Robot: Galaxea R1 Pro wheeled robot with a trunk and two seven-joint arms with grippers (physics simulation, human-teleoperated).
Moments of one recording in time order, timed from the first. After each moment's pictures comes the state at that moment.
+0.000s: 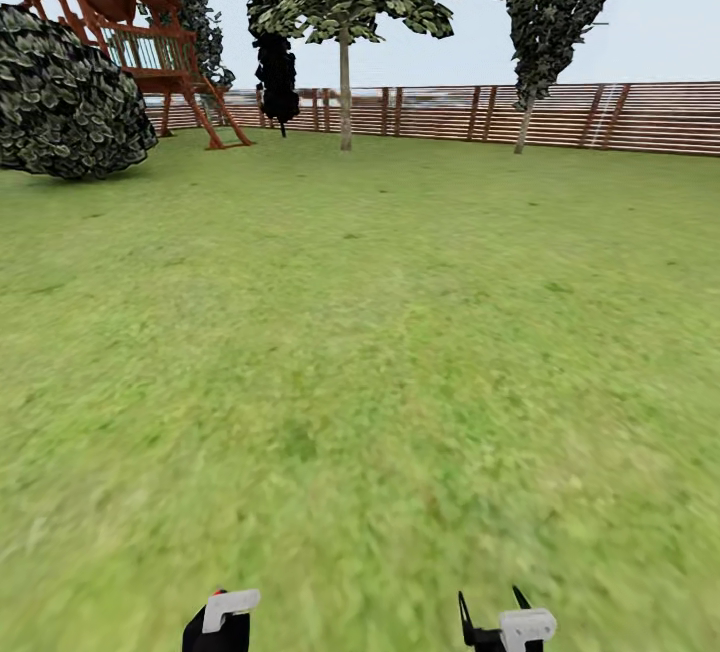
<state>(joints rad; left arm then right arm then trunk) -0.29 -0.04 0.04 -0.36 0.00 -0.33 0.12 -0.34 0.00 0.22 -0.07 0.00 -0.95 -0.19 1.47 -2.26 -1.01</state>
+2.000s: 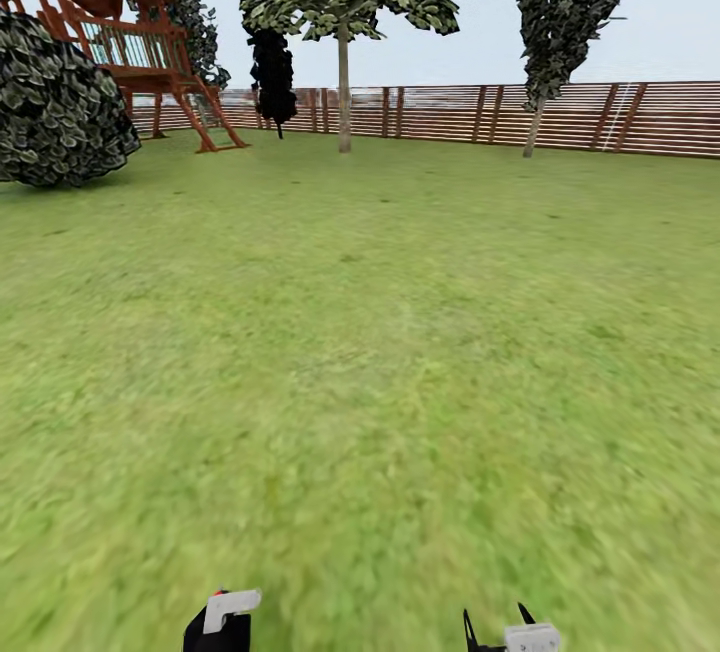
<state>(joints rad) -0.29 -0.04 0.04 -0.36 -0.01 -0.33 0.12 -0.33 0.00 0.22 -0.02 0.00 -0.92 -0.19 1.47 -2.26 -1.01</state>
